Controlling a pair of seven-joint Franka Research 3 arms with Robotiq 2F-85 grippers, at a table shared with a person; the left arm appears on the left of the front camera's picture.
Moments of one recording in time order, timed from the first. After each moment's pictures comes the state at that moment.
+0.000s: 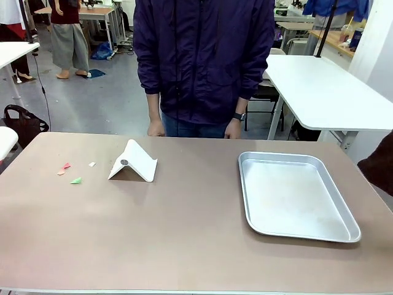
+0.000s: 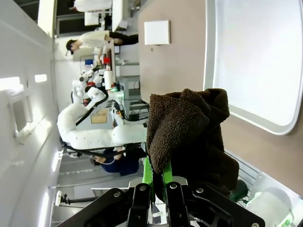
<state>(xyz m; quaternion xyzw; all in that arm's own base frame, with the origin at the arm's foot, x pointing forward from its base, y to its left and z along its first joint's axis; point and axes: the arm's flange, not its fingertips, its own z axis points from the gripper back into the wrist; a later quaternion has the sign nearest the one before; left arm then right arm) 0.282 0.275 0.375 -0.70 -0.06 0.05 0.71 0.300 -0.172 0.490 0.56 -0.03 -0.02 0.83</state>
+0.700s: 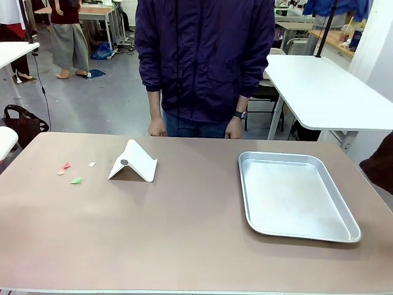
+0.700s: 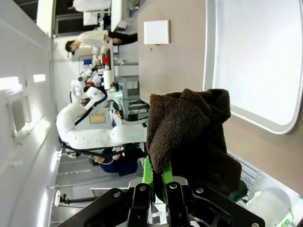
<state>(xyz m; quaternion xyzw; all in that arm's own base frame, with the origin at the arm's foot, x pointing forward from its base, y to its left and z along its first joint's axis) 0.282 0.275 0.375 -0.70 -0.06 0.05 0.71 0.298 -0.171 0.492 0.56 -0.03 -0.02 0.83</state>
